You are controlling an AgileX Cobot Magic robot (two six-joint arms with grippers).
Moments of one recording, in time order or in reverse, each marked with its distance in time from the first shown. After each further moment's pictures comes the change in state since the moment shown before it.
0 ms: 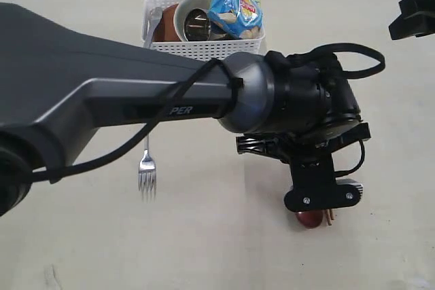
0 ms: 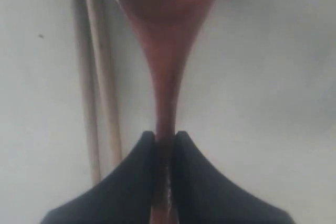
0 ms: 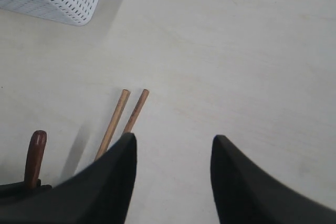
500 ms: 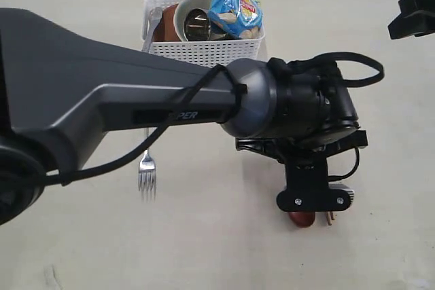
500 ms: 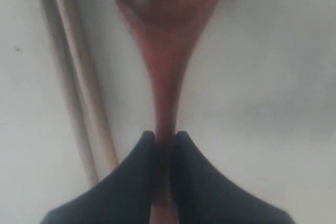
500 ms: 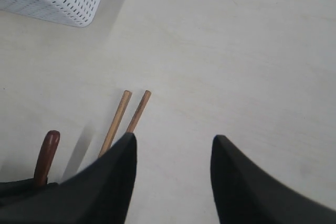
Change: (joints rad) left arm 0.000 0.021 0.000 0.026 -0.008 0.056; right arm 0.000 0.000 0.000 0.007 0.000 0.000
